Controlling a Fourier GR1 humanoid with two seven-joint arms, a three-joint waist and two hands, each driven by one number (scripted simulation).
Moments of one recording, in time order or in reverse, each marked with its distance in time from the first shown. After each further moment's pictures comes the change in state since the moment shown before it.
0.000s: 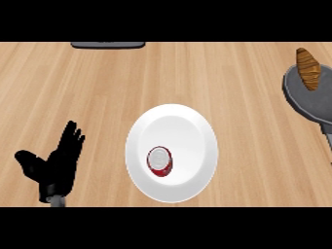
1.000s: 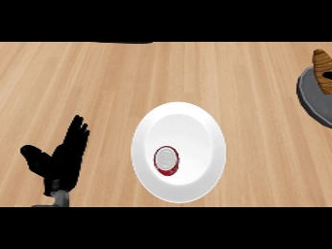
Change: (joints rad) left arm -0.035 0.007 -0.033 -0.003 0.008 -0.009 0.004; right arm -0.237 0.131 0.153 -0.024 0.298 -0.632 0.278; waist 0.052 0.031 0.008
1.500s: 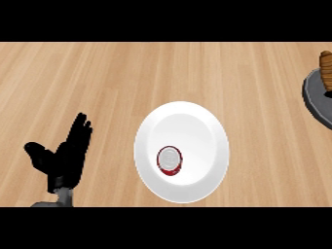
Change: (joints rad) left arm -0.020 -0.006 -0.013 0.001 -0.003 0.003 0.007; right arm 0.049 0.000 0.277 -0.018 0.325 -0.144 0.284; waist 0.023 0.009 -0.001
